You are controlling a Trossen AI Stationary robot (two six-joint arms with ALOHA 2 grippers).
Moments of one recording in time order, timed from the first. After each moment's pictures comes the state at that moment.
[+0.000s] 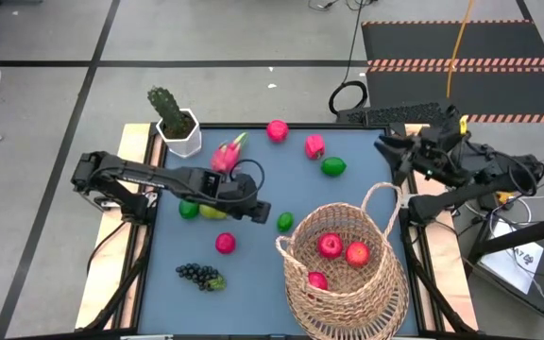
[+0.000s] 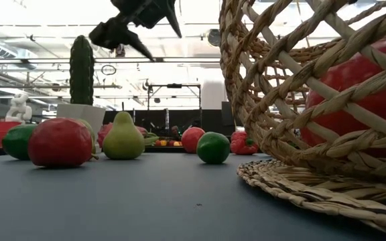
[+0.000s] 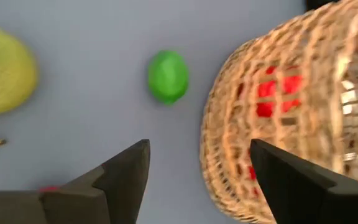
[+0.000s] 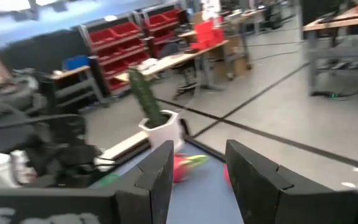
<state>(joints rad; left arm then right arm) -0.11 1.55 1.33 -0.71 -0.05 -1.30 0.21 0.58 0.97 -0.53 0.78 0.39</state>
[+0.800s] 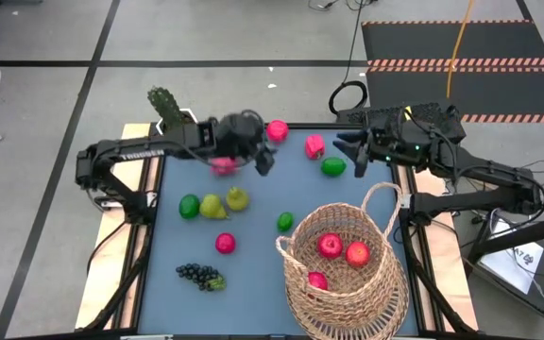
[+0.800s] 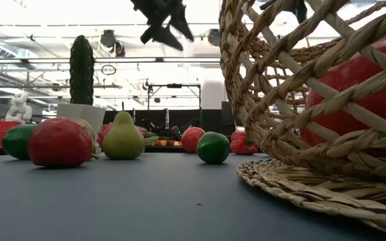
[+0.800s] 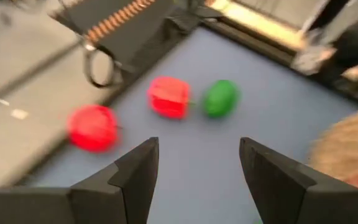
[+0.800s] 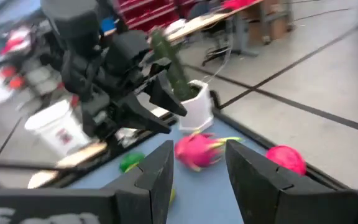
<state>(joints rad) 0.26 1.55 1.48 -0.56 -0.18 -0.26 -0.25 0.86 0.98 -0.31 0.15 0.38</state>
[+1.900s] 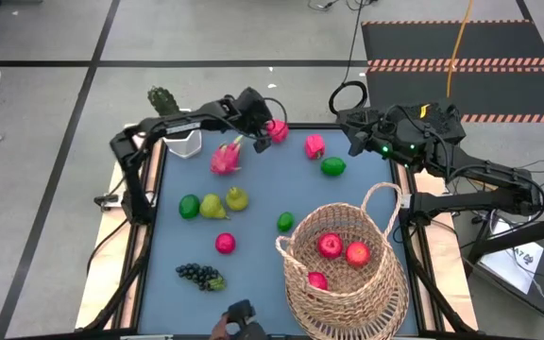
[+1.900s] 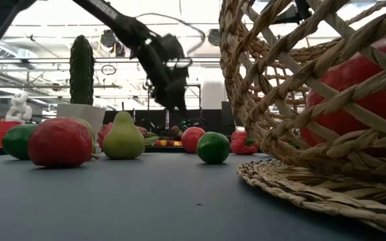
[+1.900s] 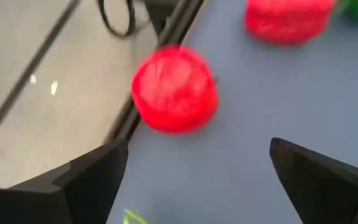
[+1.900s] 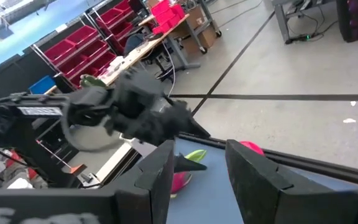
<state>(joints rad) 0.59 1.90 1.48 -0.49 0.02 0.19 -0.26 0.87 0.95 -0.31 0.42 0.66</state>
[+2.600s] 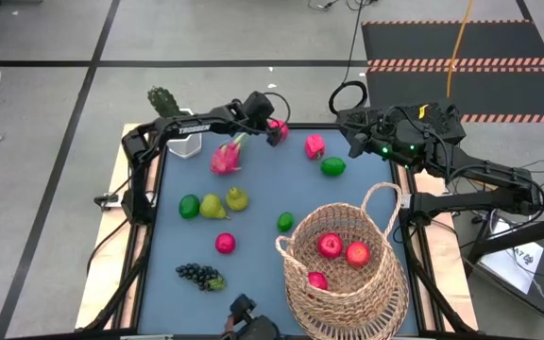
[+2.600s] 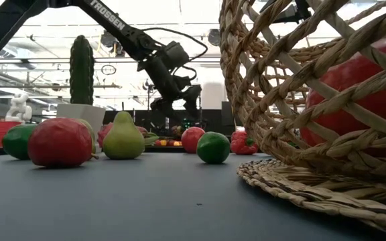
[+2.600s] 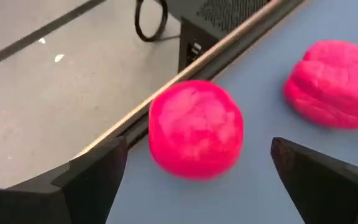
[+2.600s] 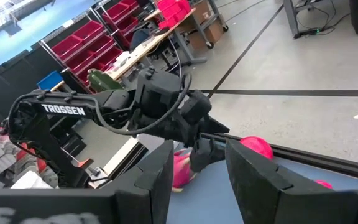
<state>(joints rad) 0.59 1.98 1.48 -0.30 -0.08 -0.20 -0.26 0.87 0.95 -0.31 0.39 0.67</state>
